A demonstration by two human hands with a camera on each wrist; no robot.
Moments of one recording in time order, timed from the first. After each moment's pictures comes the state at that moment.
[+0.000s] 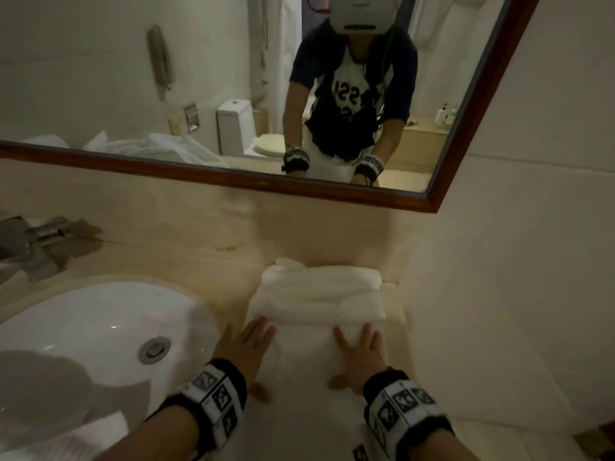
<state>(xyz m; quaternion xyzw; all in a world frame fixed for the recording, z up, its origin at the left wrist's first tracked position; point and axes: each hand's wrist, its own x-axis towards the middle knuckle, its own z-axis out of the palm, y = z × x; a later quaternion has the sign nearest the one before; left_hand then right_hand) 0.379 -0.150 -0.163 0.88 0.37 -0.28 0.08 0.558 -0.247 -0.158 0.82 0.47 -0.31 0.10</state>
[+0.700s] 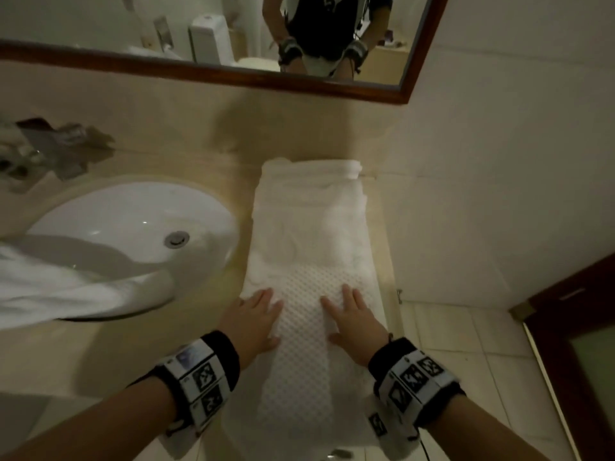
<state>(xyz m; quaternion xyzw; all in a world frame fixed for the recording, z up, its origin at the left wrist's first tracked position) 0.281 -0.331 -0.153 0.92 0.28 -0.27 0.07 0.453 -0.431 -0.169 0.77 0.57 -0.27 0.08</state>
